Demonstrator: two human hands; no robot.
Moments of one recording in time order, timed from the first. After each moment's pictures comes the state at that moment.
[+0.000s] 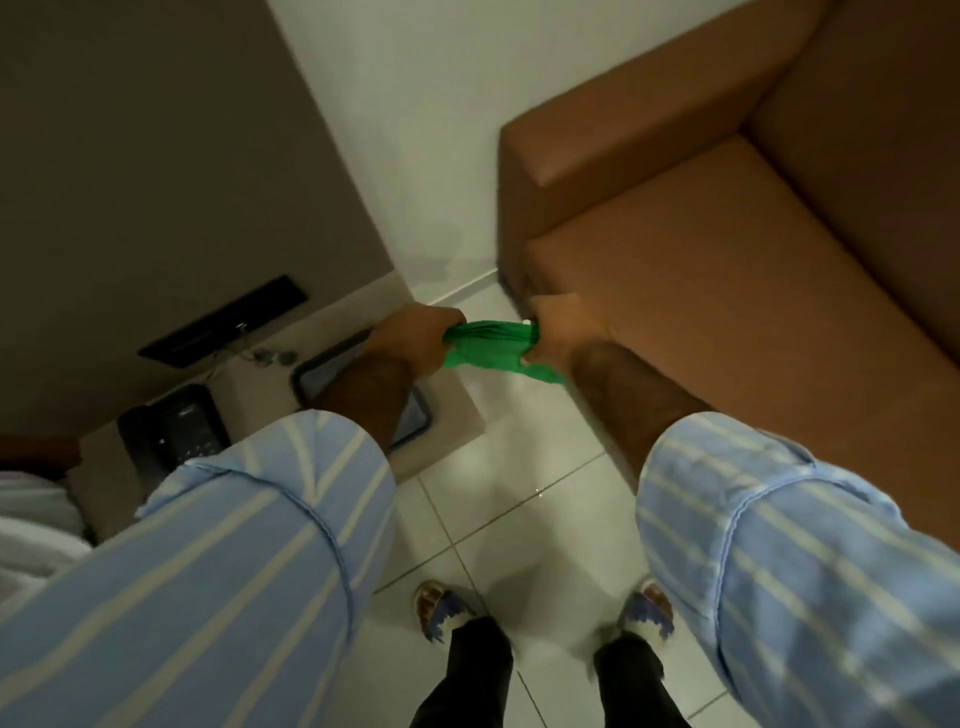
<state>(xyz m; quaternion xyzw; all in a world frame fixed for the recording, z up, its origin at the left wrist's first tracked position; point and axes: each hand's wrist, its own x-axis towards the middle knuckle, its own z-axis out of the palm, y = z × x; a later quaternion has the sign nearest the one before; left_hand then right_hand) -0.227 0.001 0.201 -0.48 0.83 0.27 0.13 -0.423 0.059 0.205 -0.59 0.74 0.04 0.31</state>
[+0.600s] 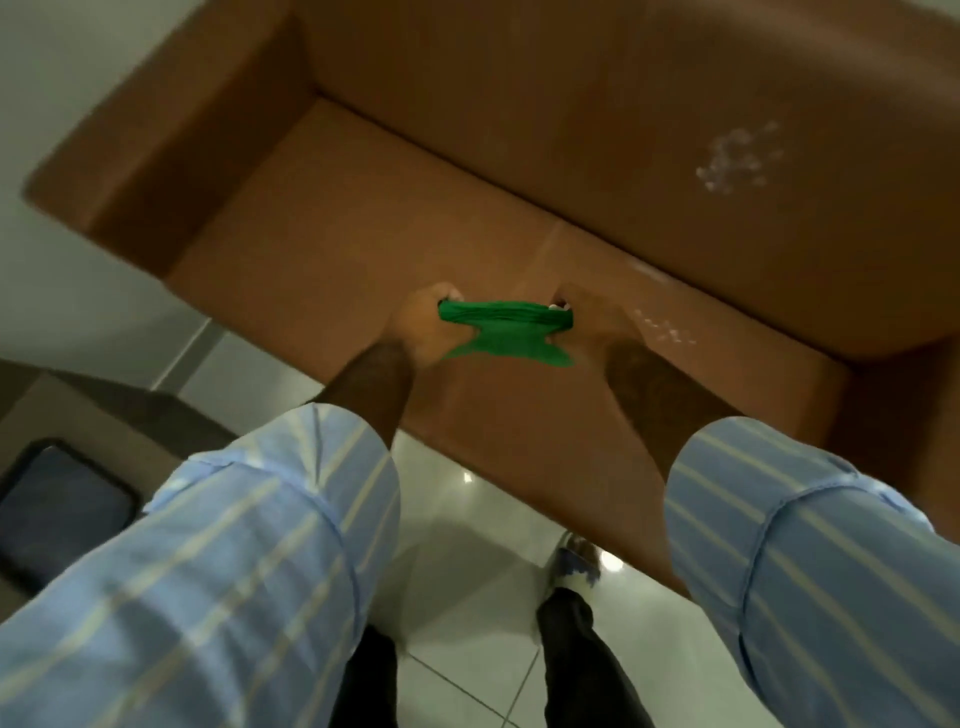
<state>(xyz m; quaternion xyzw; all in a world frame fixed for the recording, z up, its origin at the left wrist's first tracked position) -0.680 0.284 0.189 -0.35 0.81 0.47 0.06 -0.836 0.454 0.195 -0.27 0.89 -0.14 0.34</state>
